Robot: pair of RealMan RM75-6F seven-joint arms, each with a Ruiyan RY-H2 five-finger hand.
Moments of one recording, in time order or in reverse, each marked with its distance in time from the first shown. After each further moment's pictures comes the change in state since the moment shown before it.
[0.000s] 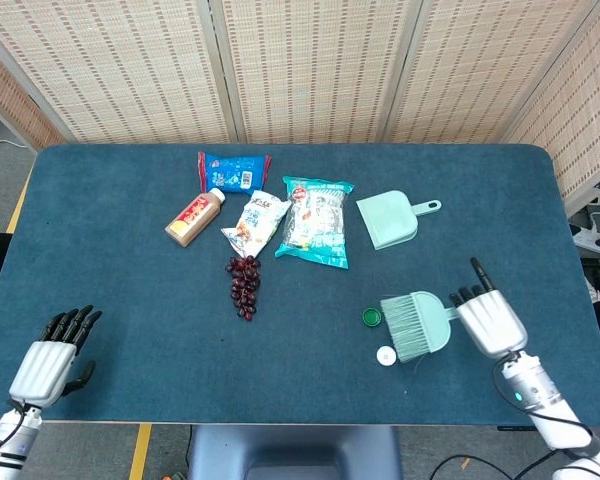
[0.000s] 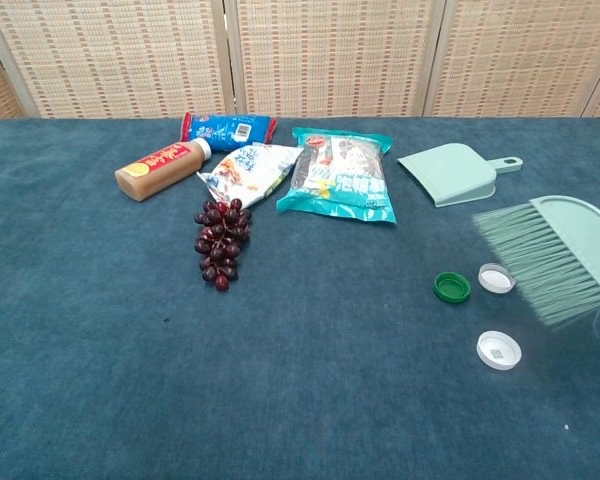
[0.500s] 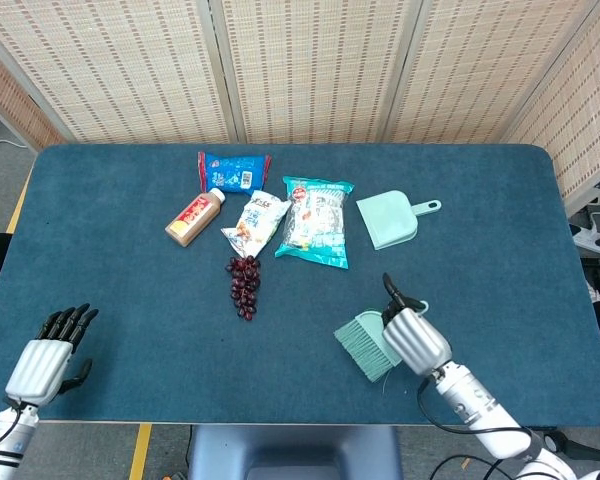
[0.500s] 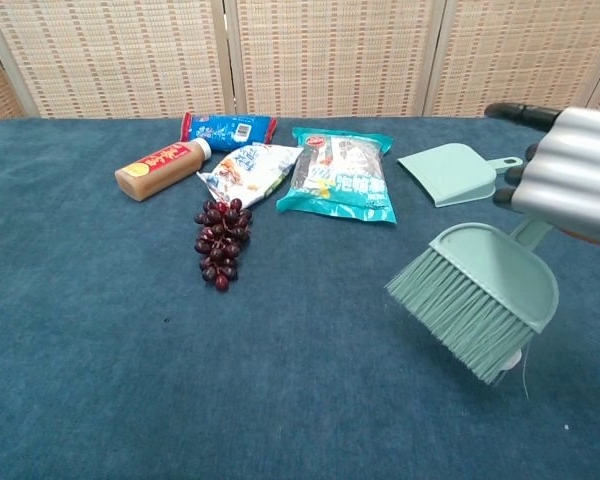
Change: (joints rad) left arm -0.005 0.006 -0.006 0.019 -0.011 -0.009 -0.033; right arm 0.113 -0.014 0.014 -0.387 0.112 -0.181 -0.898
